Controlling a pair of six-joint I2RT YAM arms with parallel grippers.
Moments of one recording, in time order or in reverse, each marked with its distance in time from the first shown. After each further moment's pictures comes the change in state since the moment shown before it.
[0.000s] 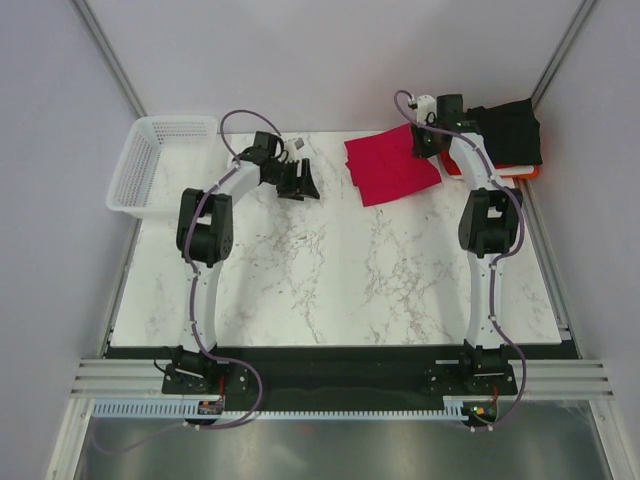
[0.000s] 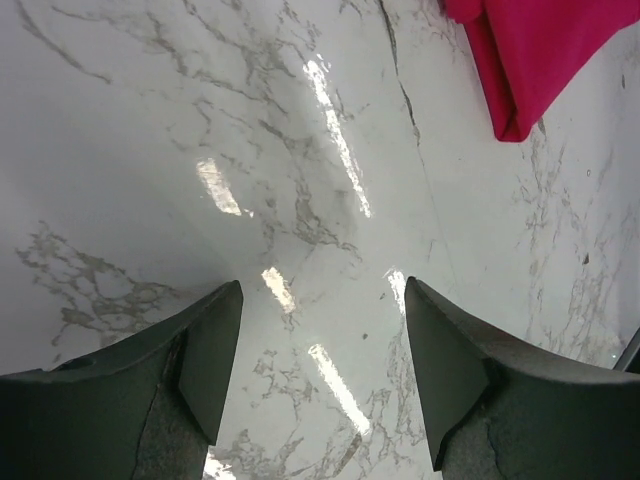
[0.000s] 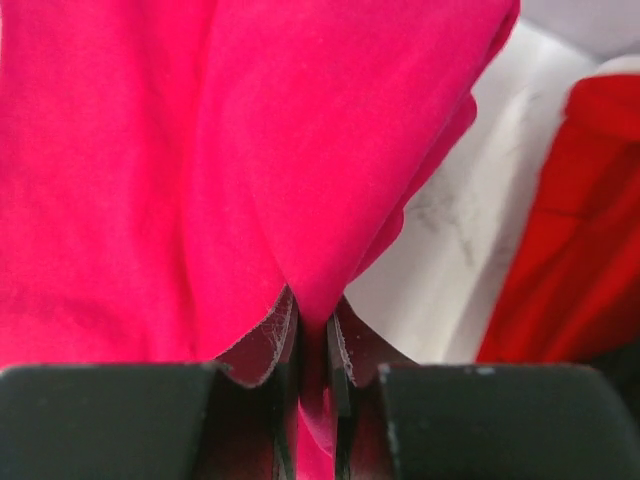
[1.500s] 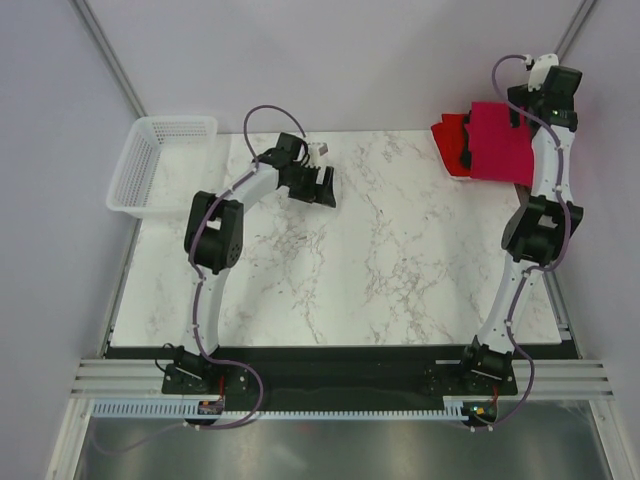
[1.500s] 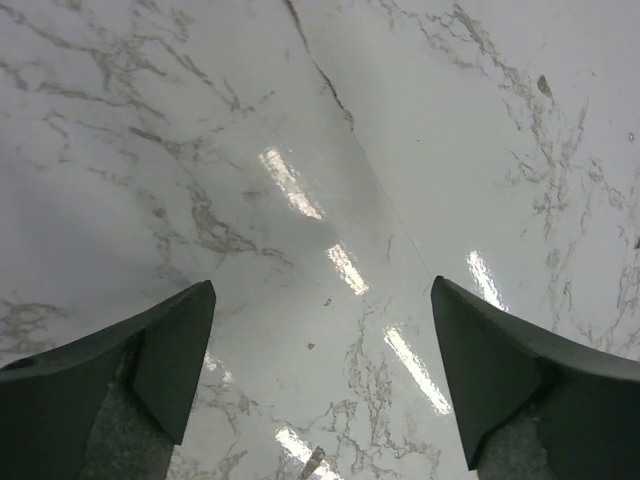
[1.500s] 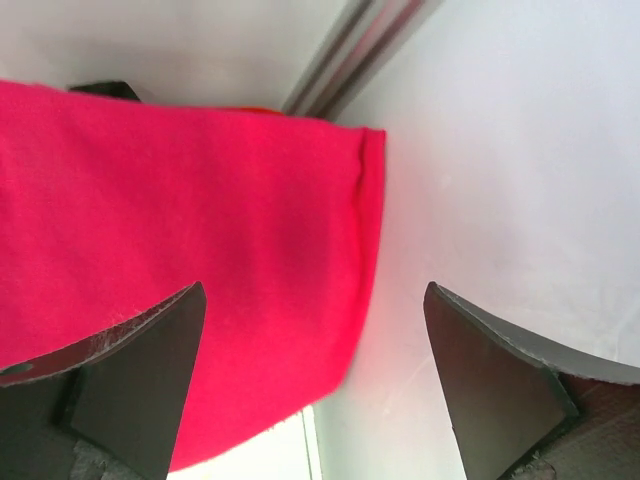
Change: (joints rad) left arm -0.132 -0.052 -0.018 -0.037 -0.134 0.087; right arm -0.351 -0.103 0.141 0.135 0.351 -0.135
